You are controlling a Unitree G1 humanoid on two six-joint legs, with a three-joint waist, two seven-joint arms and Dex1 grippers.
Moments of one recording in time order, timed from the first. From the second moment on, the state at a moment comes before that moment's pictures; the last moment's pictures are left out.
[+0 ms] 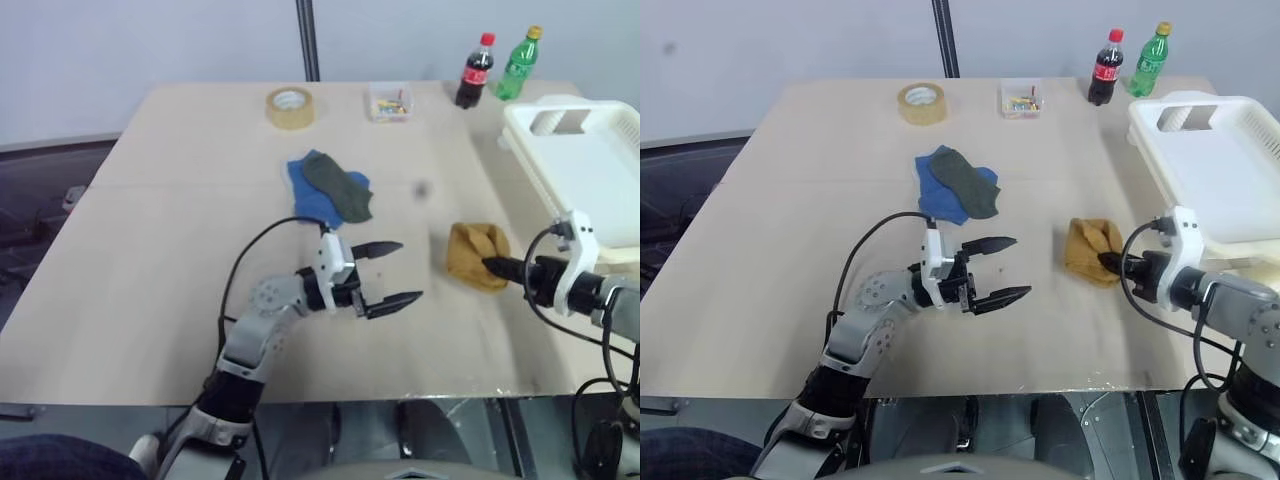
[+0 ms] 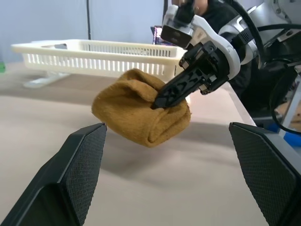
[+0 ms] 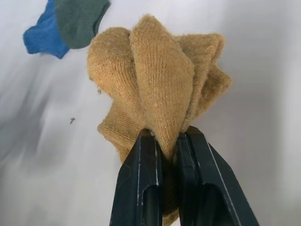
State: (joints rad) left arm -0.30 0.24 -0.22 -0.10 -0.35 0.10 -1.00; right arm -0.40 -0.57 -0.60 -0.41 0.81 1.61 0.41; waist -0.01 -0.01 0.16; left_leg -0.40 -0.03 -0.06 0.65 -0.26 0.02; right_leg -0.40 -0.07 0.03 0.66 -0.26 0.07
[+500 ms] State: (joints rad) left arm -0.36 0.11 -0.24 0.00 -0.30 -0.08 -0.93; right arm -0.79 -0.78 -0.85 0.32 0.58 1.33 0.17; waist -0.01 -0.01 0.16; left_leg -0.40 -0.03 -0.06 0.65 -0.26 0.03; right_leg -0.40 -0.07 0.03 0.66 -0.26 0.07
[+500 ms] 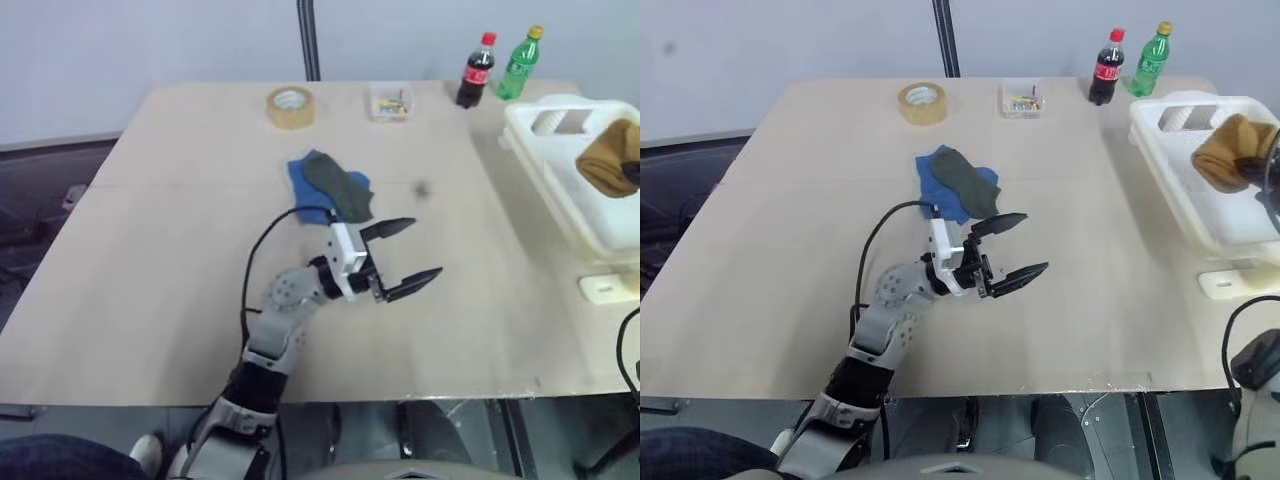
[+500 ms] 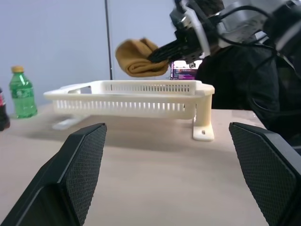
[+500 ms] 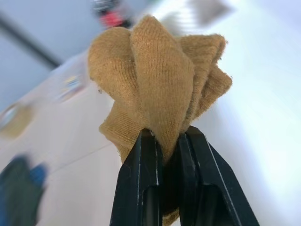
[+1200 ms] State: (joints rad) left arm -0.35 0.13 -0.24 0.01 -0.29 -0.06 -0.87; right arm -0.50 -0.68 -0.61 -0.07 0.51 0.75 0.35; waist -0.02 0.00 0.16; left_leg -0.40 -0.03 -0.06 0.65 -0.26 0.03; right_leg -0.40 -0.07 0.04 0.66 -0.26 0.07
